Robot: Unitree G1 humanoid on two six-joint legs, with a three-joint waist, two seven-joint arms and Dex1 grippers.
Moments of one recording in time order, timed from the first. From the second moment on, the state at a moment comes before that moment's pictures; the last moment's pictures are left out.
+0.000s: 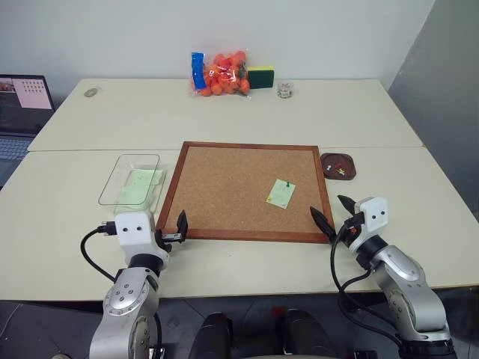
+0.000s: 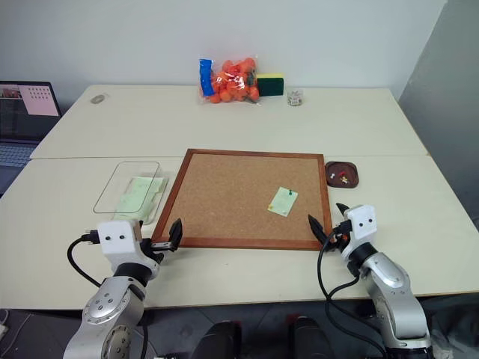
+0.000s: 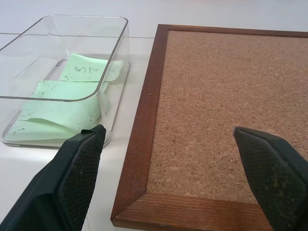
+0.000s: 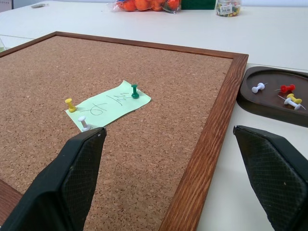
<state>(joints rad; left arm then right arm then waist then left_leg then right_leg) 0.20 0.13 0.18 -0.63 -0.19 0.56 -0.06 0.05 -0.31 -0.05 -0.33 0.28 0.30 0.41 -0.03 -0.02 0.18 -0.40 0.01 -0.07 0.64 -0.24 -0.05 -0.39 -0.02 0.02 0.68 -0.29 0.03</state>
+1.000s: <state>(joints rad) 0.17 0.17 0.14 -0.63 -0.20 0.56 -0.10 0.02 -0.31 -0.03 -0.39 0.29 0.36 0.39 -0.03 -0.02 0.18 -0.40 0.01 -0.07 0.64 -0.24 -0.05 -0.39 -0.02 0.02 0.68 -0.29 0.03</state>
